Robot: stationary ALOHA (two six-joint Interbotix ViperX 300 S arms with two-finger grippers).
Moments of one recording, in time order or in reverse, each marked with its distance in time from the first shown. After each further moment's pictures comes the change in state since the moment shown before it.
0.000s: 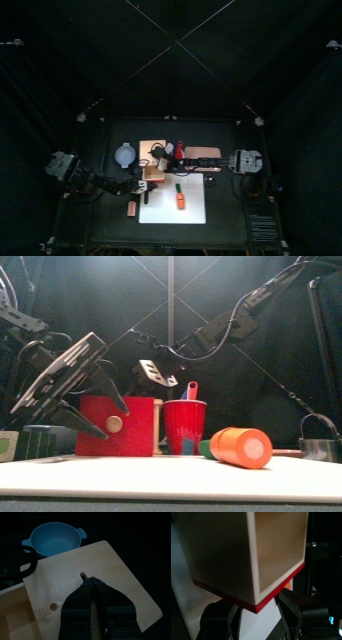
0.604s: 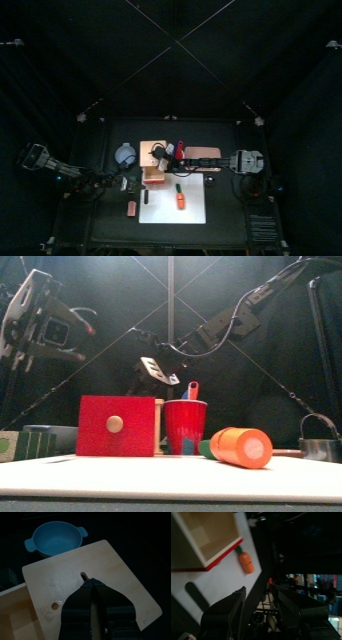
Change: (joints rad) left arm 0.069 -0.568 0.212 0.382 0.124 0.040; right arm 0.023 -0.037 0.017 0.029 0.002 -0.002
